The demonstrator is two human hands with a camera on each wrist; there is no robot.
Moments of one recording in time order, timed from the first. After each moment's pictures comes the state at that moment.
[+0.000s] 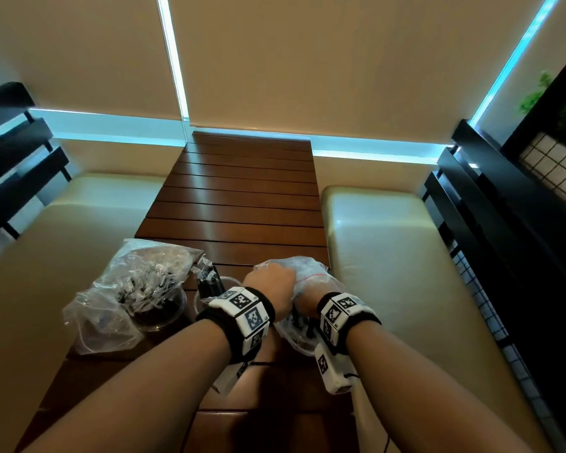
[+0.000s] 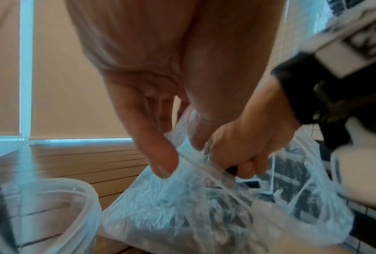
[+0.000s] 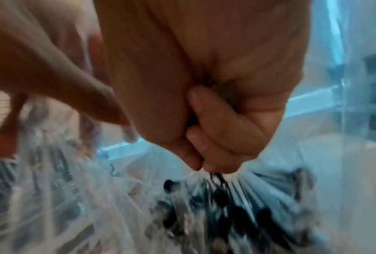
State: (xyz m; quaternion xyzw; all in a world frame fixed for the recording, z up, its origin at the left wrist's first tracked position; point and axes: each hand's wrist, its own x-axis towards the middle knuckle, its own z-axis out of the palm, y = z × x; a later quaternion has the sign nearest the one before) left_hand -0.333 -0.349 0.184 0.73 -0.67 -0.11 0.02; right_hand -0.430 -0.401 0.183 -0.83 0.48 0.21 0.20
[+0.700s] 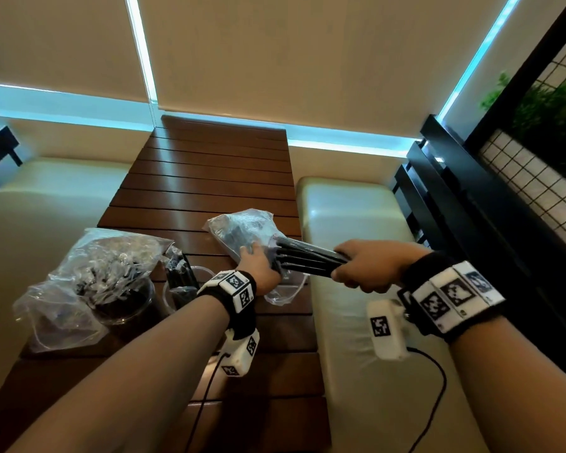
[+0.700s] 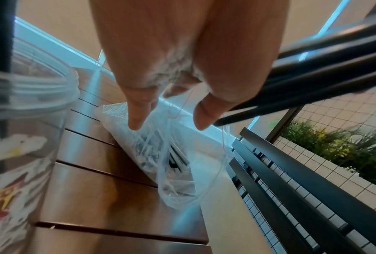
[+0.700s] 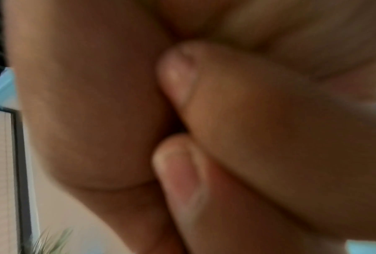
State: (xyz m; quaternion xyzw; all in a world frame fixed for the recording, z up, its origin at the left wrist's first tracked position) left_hand -0.339 -0.391 0.146 0.79 -0.46 -0.37 0.18; right_hand -0.528 -0.412 0.298 -0.79 0.48 0.18 0.33
